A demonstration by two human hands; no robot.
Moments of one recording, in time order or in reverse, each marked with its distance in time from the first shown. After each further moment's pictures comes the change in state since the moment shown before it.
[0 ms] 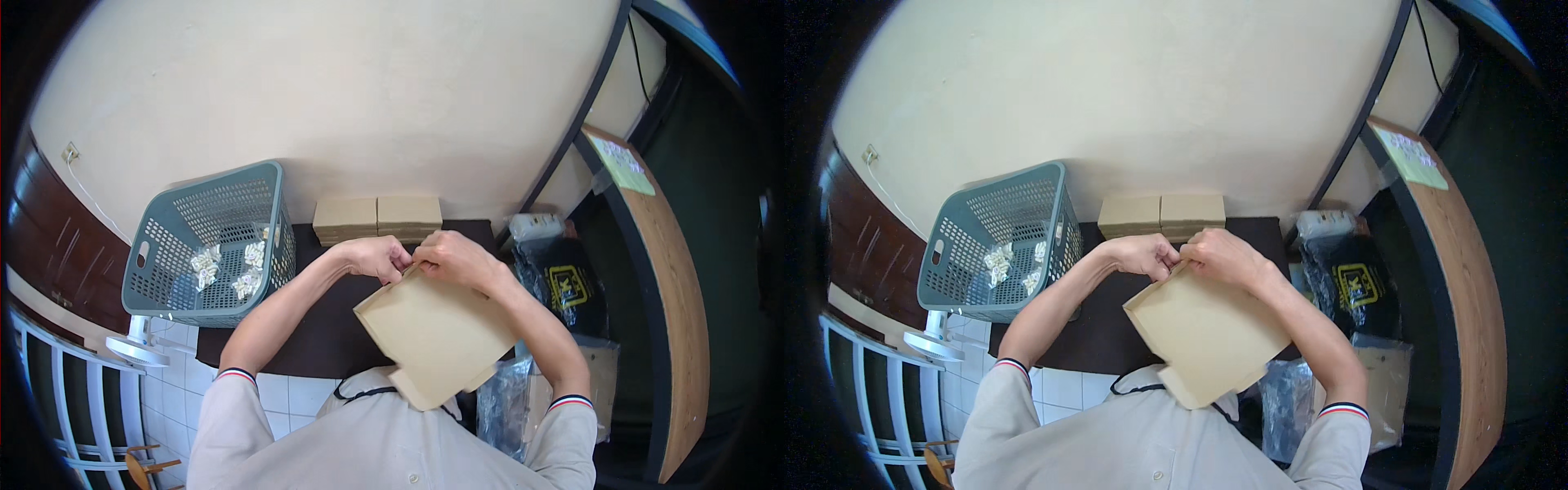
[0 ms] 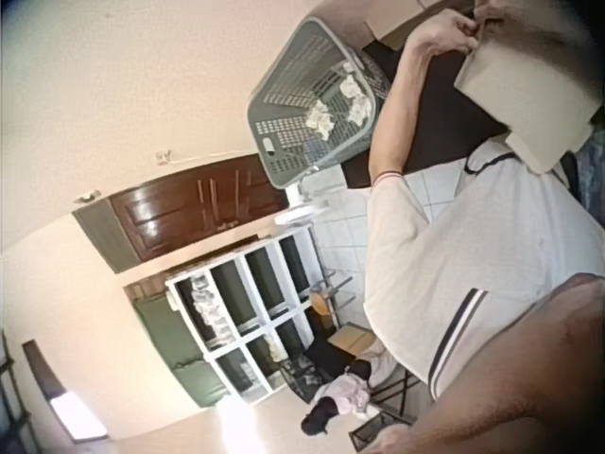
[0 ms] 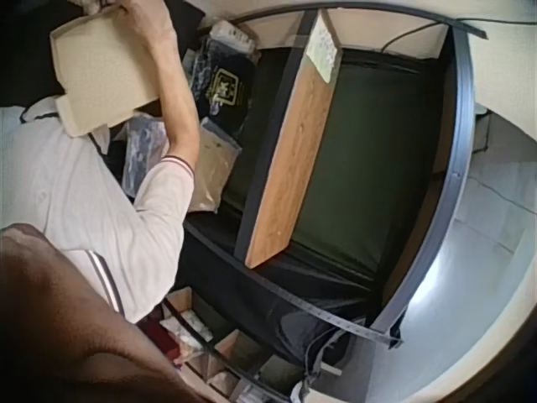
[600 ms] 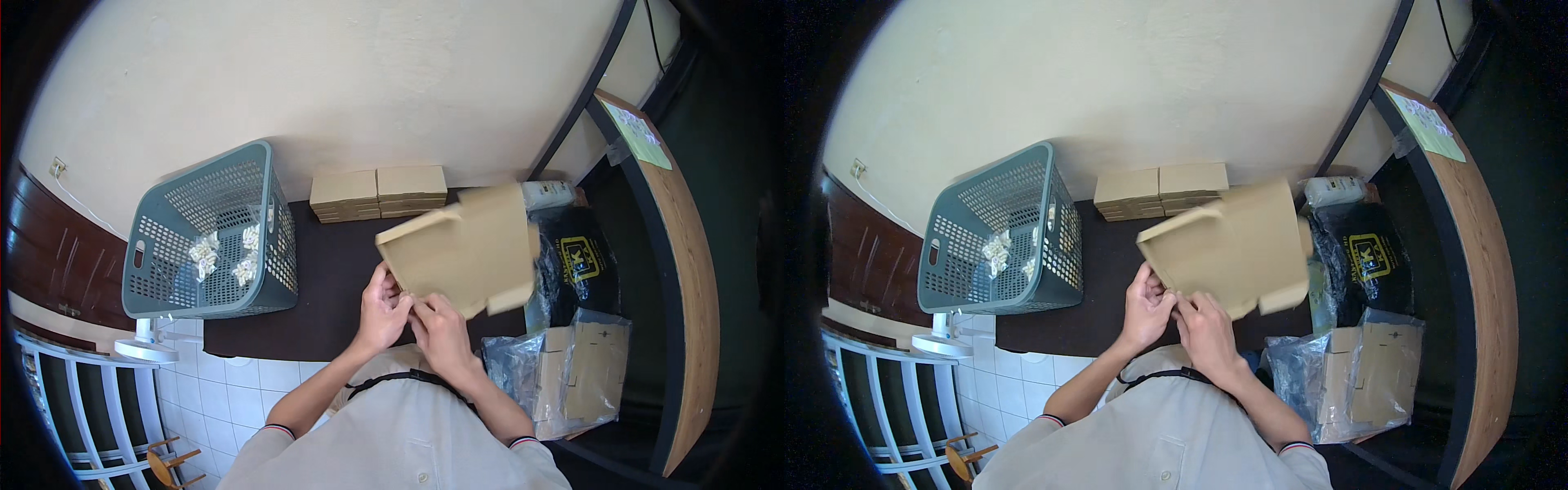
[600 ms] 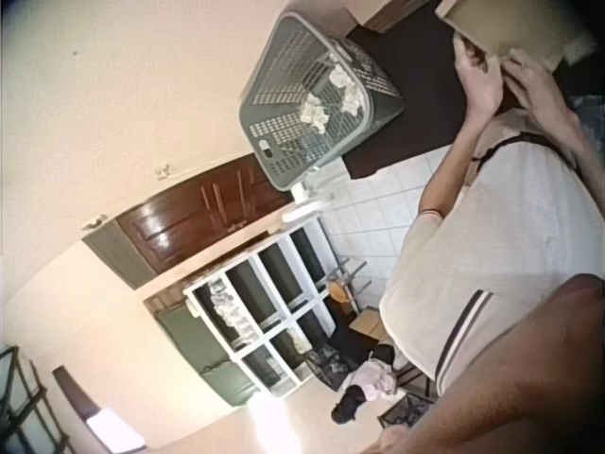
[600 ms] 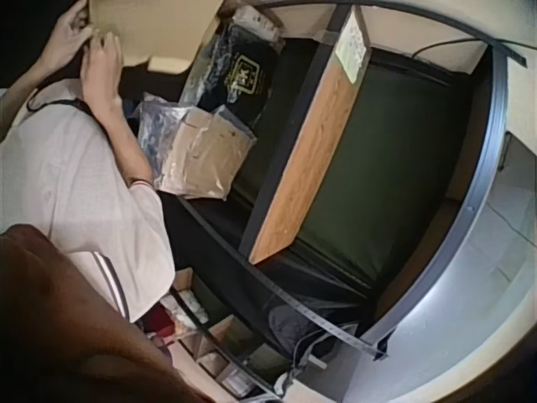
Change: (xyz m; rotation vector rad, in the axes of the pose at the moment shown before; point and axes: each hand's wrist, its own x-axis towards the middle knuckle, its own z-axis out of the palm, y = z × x) left_hand -0.014 -0.030 0.173 -0.673 0.999 0.394; right_hand -0.053 -0.153 0.092 0.106 0.620 0.588
